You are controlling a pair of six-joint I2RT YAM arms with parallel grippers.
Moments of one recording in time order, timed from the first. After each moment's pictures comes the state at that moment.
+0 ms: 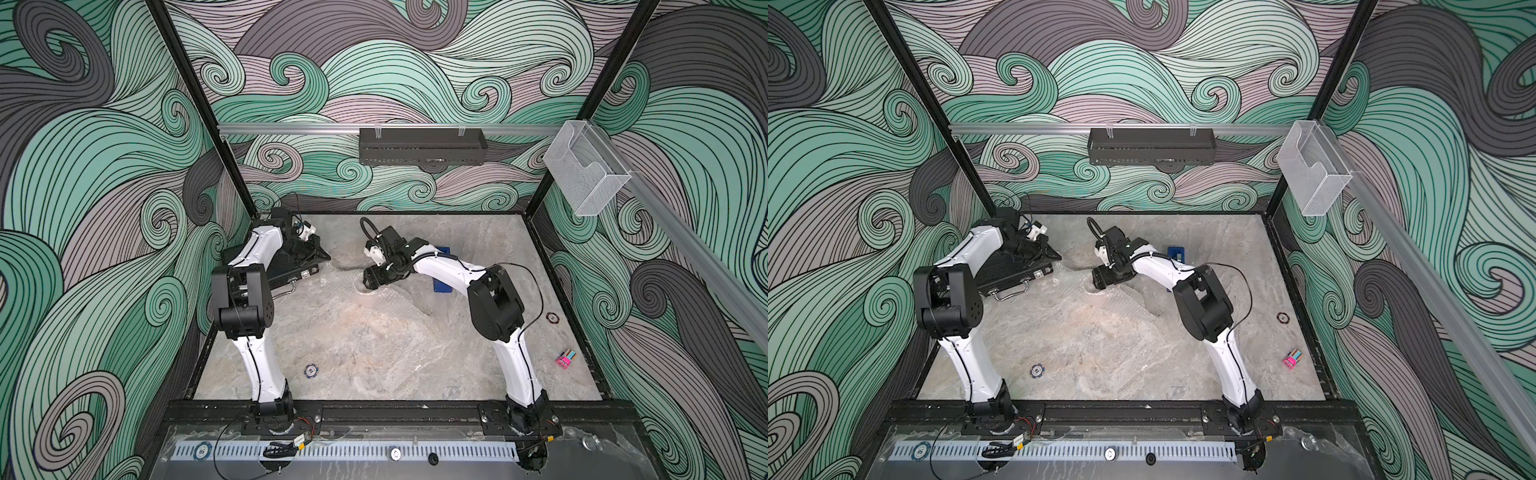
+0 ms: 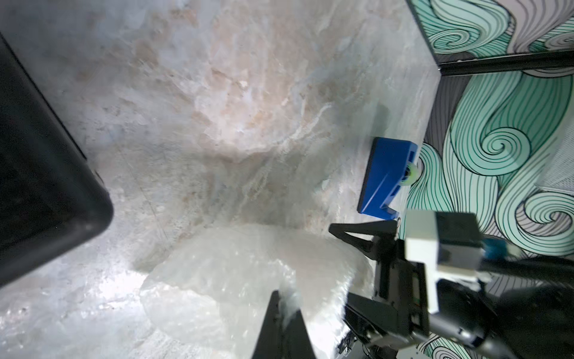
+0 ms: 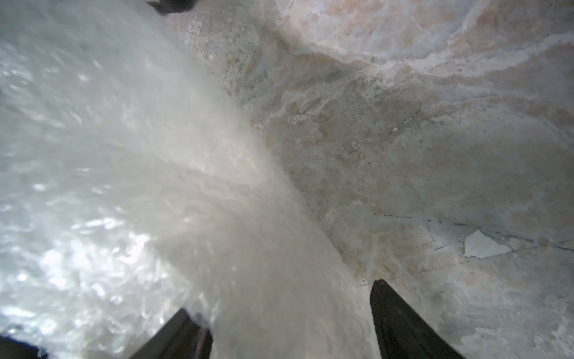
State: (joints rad) left arm 0.08 1.90 1.56 -0.92 0.74 -0.25; right arm 0.71 2.22 1.83 -0.72 -0.29 0.18
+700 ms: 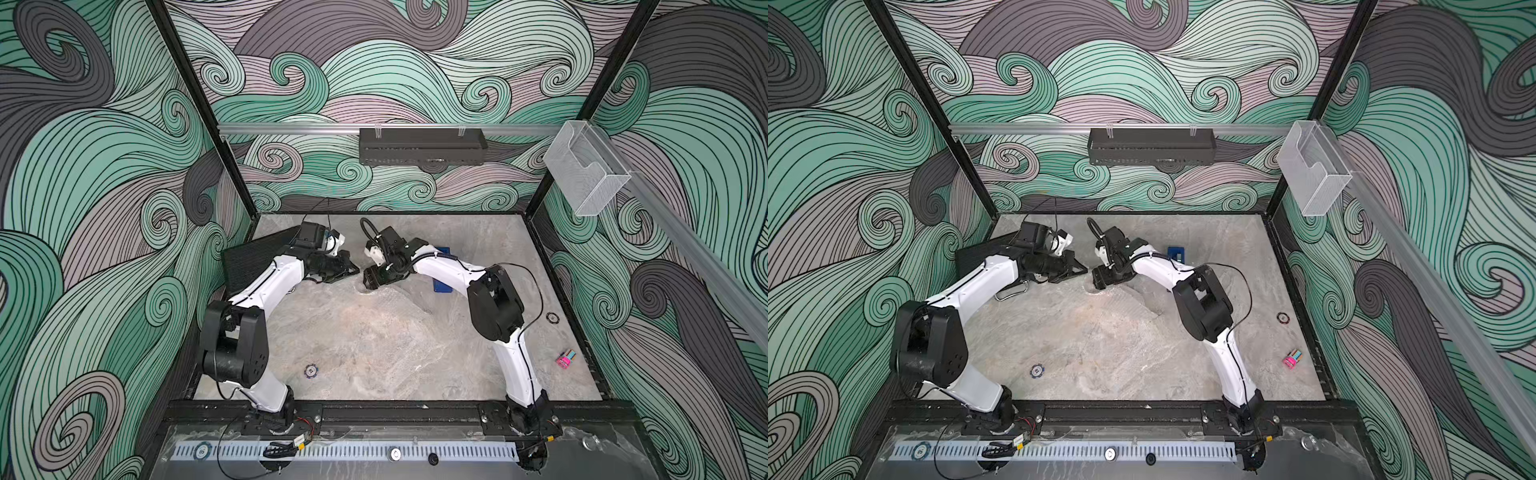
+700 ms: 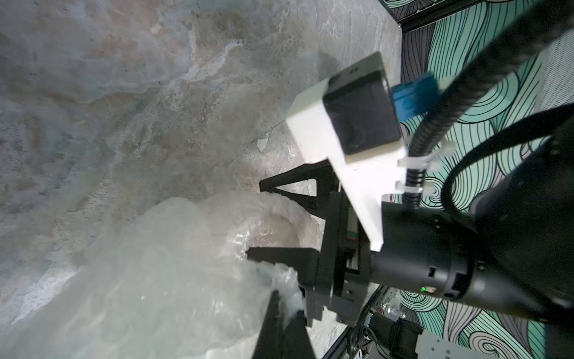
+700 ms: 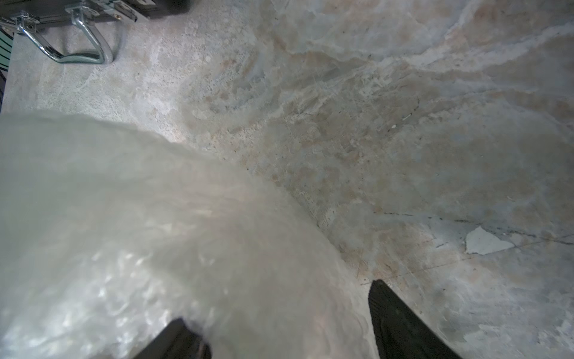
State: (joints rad) left arm -0.21 1.60 1.17 -0.56 0.63 -0.45; right arm 0.71 2.22 1.83 -0.72 -0.29 0.20
